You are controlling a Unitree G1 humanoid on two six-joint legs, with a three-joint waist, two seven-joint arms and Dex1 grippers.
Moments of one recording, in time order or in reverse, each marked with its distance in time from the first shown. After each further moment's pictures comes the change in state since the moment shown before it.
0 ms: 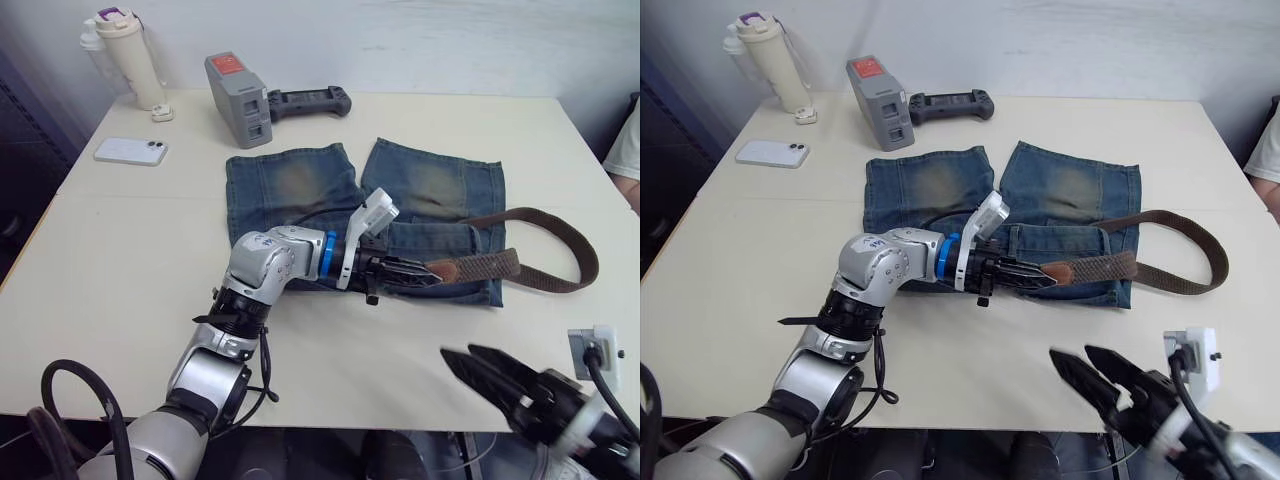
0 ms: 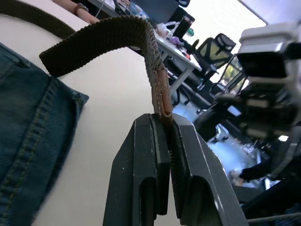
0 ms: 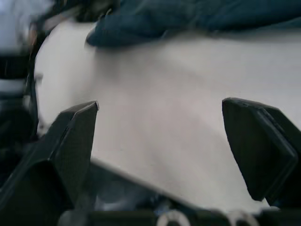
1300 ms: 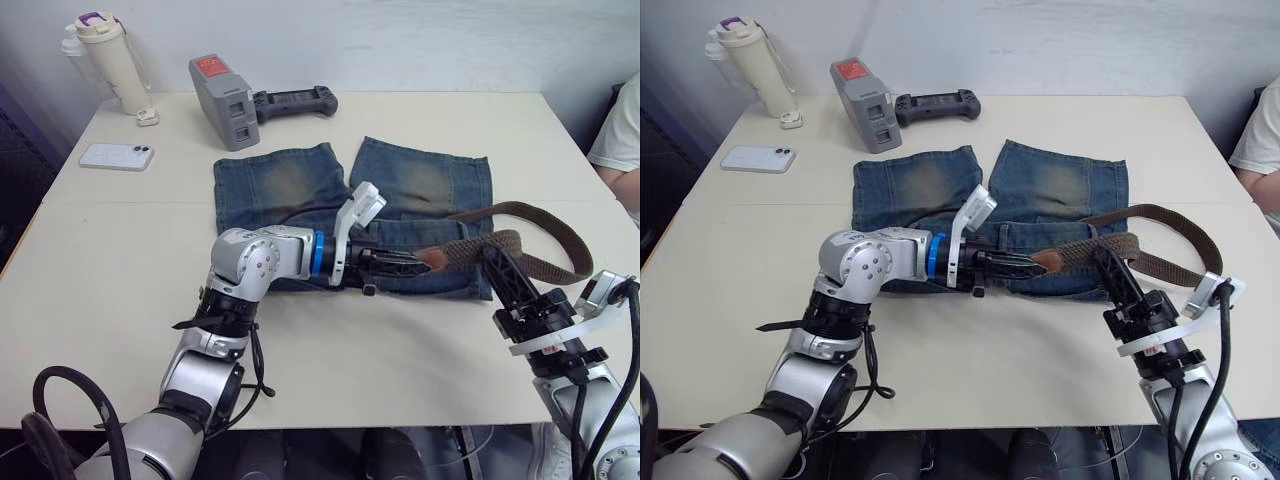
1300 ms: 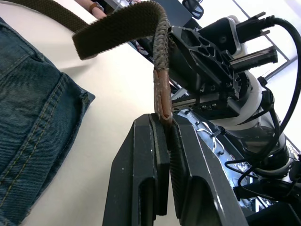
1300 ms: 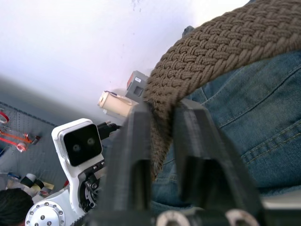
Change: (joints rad) left arm 0.002 0.063 0.012 -0.044 -0.102 0.079 0.165; right arm -0.352 0.111 0.206 0.243 0.033 -0.392 0.004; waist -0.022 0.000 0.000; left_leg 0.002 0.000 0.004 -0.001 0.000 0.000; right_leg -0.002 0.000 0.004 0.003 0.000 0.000
